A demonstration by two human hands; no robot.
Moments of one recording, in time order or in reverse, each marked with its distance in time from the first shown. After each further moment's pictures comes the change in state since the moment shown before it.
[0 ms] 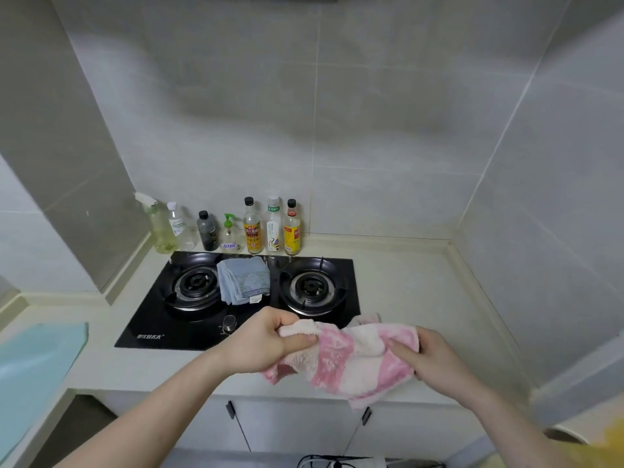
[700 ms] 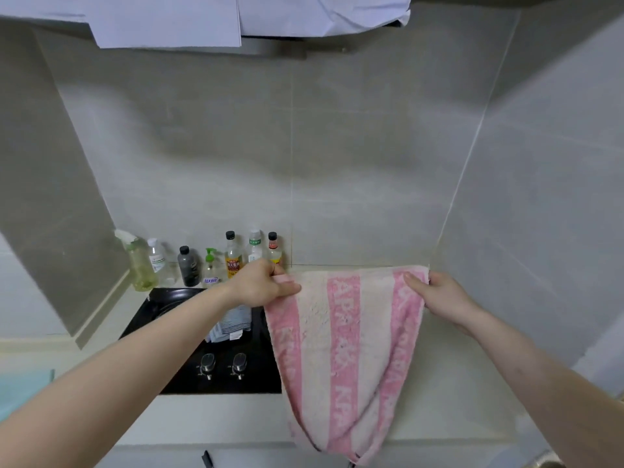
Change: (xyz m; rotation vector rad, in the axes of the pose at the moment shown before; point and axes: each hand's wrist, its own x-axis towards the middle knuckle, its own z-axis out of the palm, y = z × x) left_hand 0.101 0.080 -0.059 0.438 0.179 -0.009; right_hand 0.087 -0.043 -0.114 -0.073 0.306 -0.050
